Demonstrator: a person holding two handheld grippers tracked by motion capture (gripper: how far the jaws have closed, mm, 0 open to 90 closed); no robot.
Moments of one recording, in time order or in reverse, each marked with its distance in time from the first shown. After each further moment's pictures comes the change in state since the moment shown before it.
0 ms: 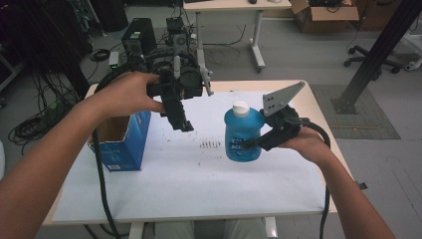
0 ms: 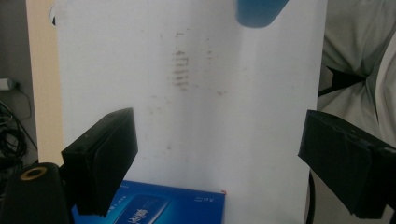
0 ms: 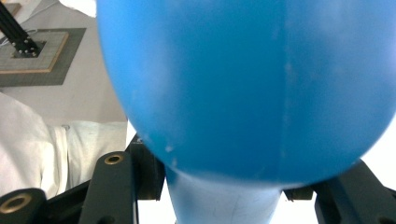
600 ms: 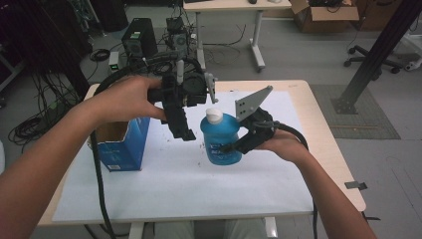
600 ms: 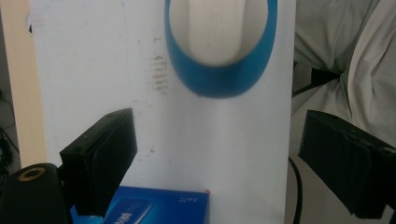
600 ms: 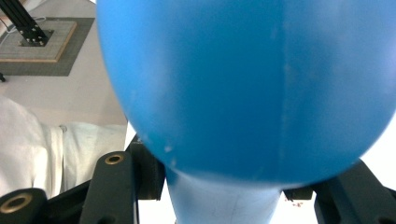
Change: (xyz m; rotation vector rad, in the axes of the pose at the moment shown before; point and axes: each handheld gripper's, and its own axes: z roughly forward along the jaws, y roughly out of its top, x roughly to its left) left arm -0.016 0.007 -0.008 0.002 -0.048 0.024; right arm -0.001 0.020 0.048 0.032 0.046 -0.039
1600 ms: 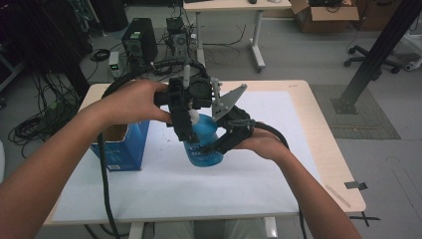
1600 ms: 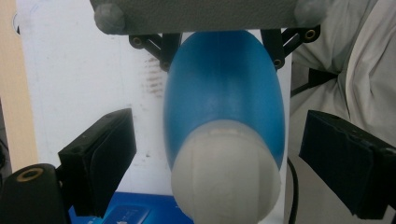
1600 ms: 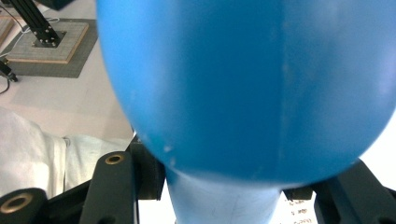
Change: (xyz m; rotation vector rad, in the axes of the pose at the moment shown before) left arm 0.001 0.006 0.013 0.010 -0.021 0.011; right arm 0.000 0.030 0.034 -0.001 0.049 -0.020
